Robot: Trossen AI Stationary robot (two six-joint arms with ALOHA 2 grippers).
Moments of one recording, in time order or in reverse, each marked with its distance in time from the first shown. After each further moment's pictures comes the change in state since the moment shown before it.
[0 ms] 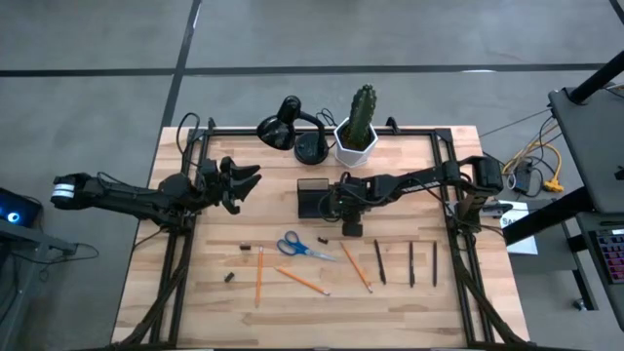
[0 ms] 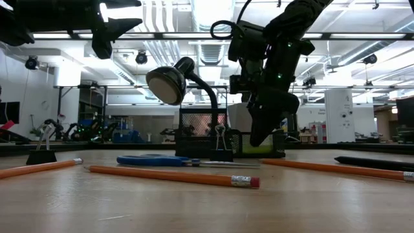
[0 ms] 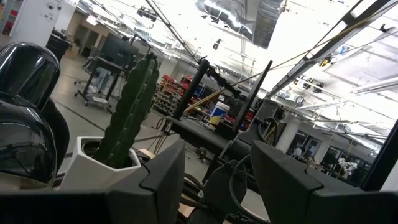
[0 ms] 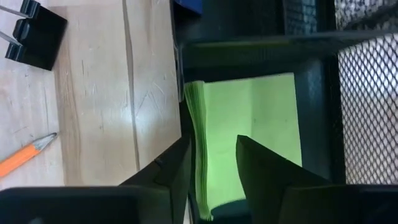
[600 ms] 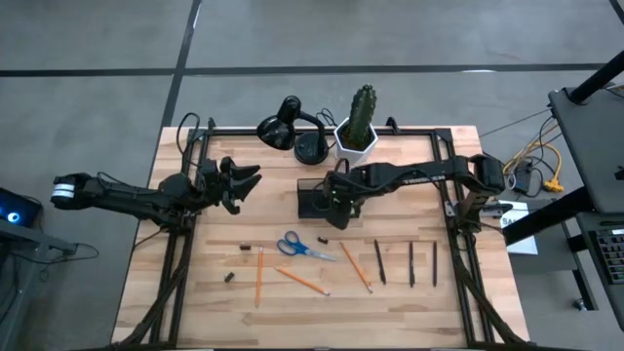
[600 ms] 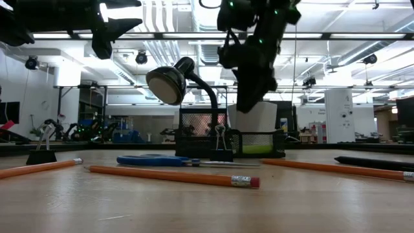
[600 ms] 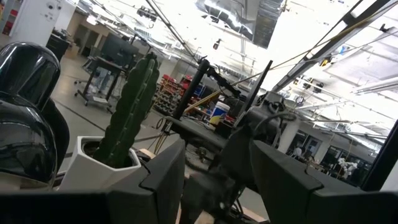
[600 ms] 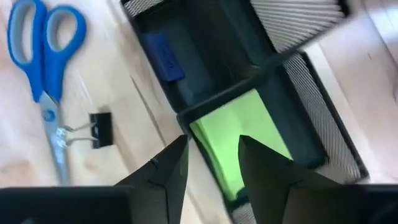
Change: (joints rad) left arm 0.000 0.000 0.000 0.000 0.000 0.000; right arm 0.002 -0.014 0.269 -0.282 0.000 0.419
